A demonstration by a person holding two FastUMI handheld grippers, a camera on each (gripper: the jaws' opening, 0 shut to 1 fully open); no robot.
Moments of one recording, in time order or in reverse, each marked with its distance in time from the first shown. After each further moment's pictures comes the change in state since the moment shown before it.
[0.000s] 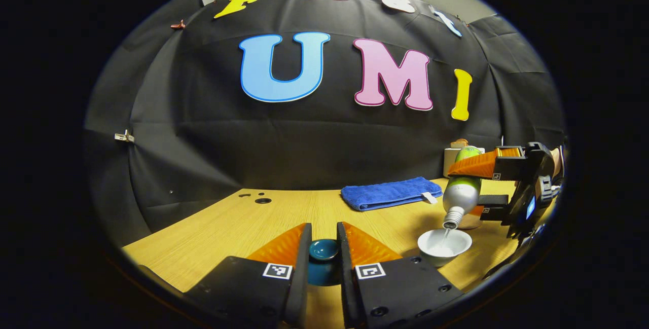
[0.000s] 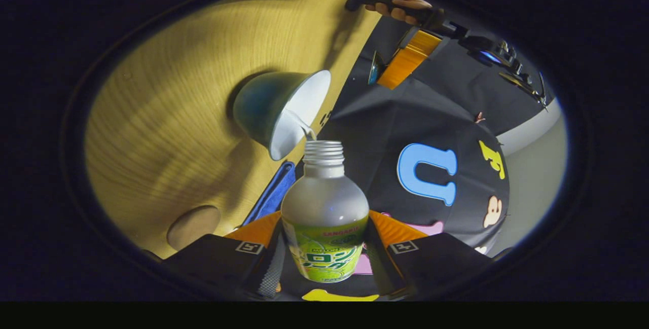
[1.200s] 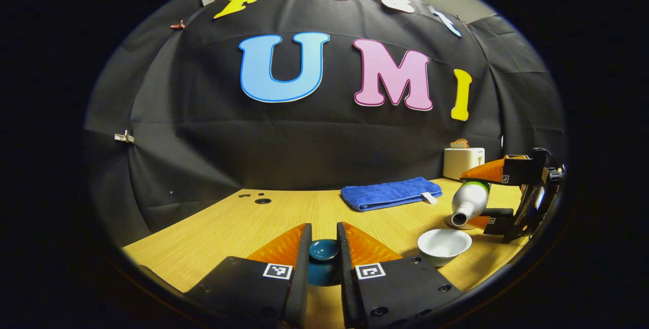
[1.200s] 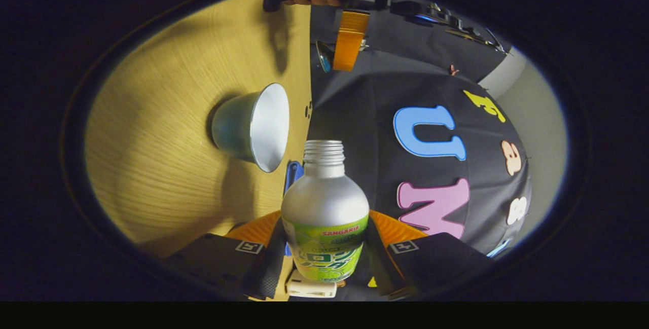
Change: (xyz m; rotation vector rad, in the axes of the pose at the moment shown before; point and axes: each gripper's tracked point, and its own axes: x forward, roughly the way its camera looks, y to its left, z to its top) left arm -0.001 0.000 0.000 0.002 -0.003 0.000; right arm -0.021 0.017 0.002 0.345 0.103 0.012
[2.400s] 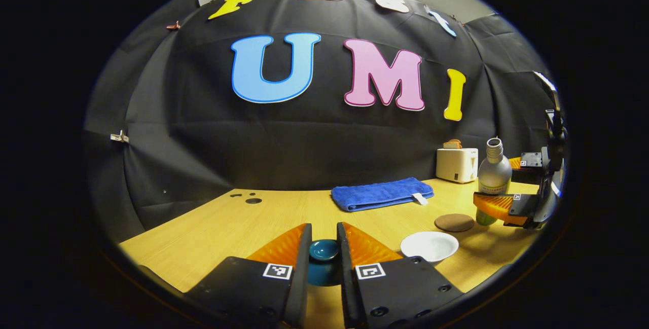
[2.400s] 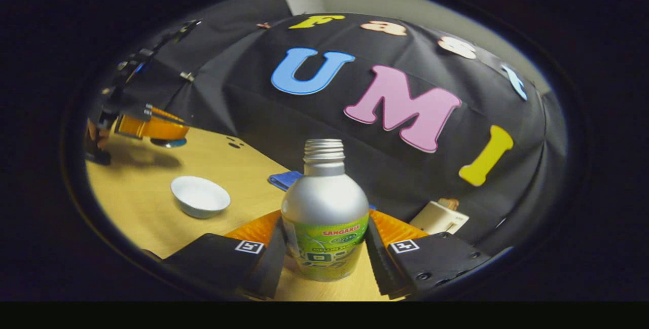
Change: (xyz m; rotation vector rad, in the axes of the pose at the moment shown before) left arm 0.000 -0.016 0.000 0.001 -0.002 -0.023; right arm -0.048 -0.022 -0.036 1.011 0.207 -0.150
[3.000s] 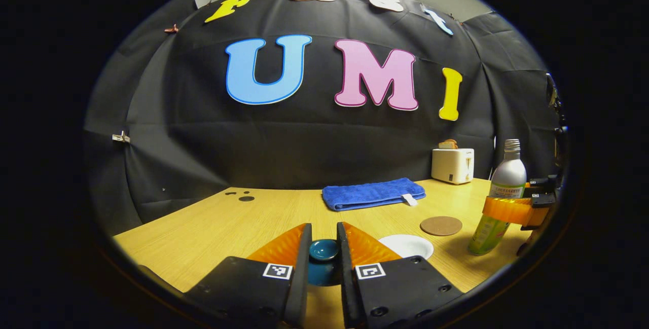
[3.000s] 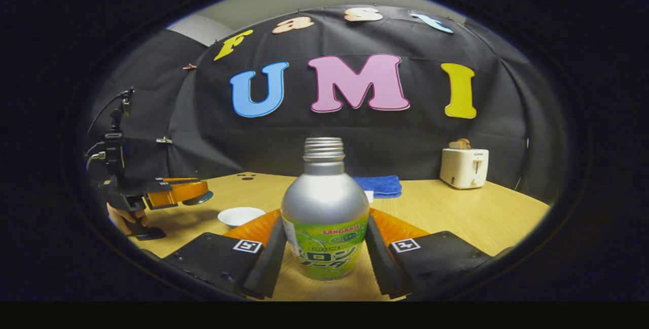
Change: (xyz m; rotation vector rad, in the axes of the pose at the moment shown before) left arm -0.006 -0.042 0.000 -0.003 0.002 0.021; right arm -0.056 0.010 -0.009 0.670 0.026 0.047
